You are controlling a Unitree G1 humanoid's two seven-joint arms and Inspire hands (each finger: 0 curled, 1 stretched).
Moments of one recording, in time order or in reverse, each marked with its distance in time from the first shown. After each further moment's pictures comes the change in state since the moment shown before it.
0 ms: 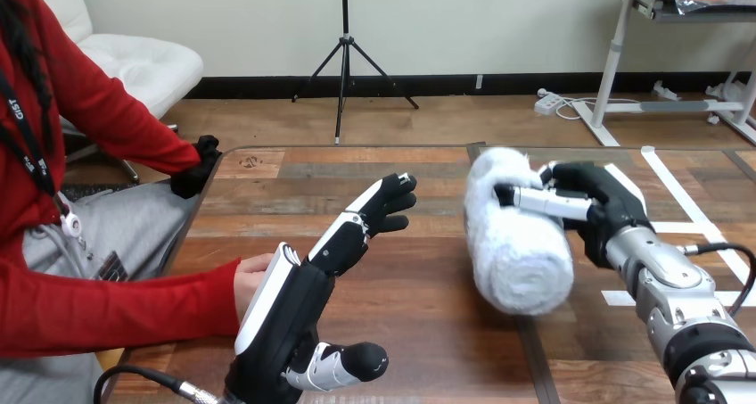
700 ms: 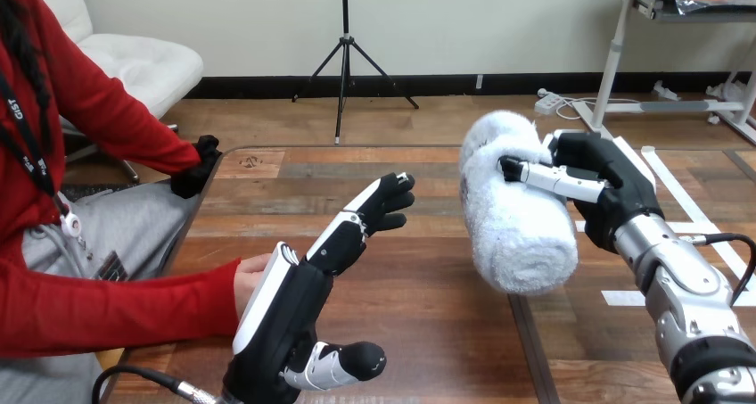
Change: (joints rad) left arm 0.000 0.004 -0.001 -0.002 -0.011 0.002 -0.004; right arm 0.068 0.001 -0.043 -0.120 0.108 -0.122 0.134
